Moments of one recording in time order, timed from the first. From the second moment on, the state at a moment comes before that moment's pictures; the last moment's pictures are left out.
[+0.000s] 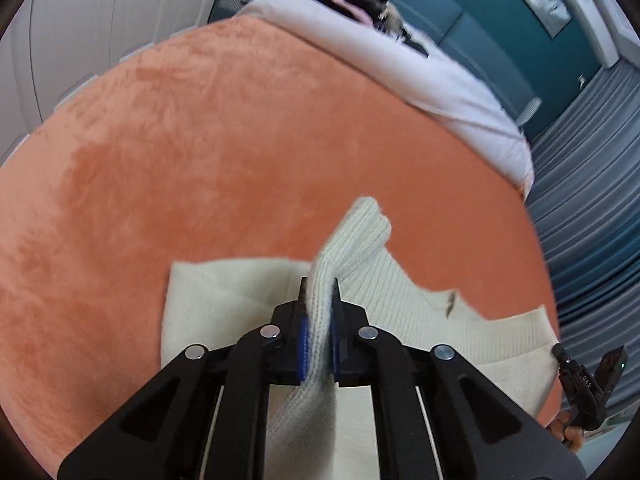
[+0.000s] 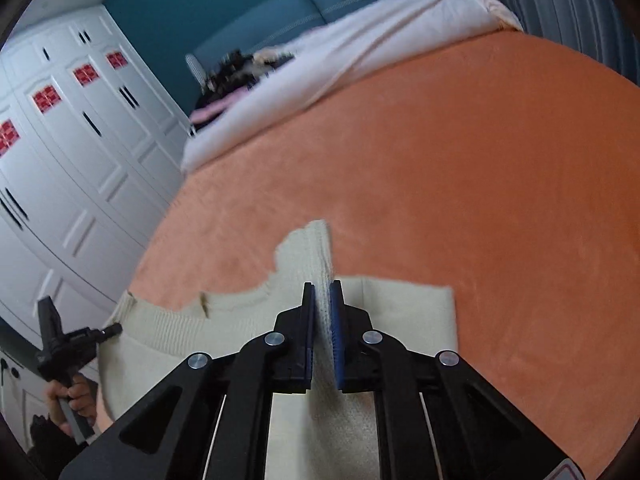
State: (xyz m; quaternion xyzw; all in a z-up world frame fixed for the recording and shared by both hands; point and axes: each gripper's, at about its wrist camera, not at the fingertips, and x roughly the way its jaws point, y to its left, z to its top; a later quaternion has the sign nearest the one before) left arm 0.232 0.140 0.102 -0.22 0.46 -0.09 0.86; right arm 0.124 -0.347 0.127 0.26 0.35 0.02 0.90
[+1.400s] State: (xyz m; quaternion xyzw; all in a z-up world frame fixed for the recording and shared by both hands) left arm 0.094 0.125 0.065 -0.13 0.45 0.00 0.88; right arm 0.018 -0.329 0.053 0.24 0.42 -0.08 0.87
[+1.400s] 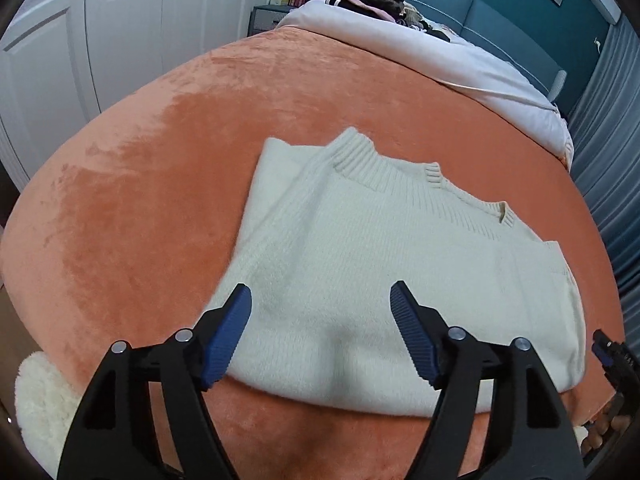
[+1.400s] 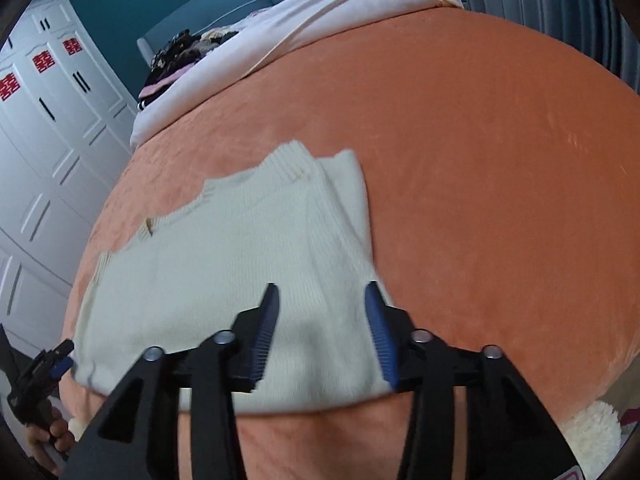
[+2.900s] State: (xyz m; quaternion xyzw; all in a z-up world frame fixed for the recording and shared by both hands) left arm 0.253 0.129 0.018 -0.11 0.49 0.04 0.87; right arm 0.174 -0.336 0.043 0.21 0.44 -0.07 0.87
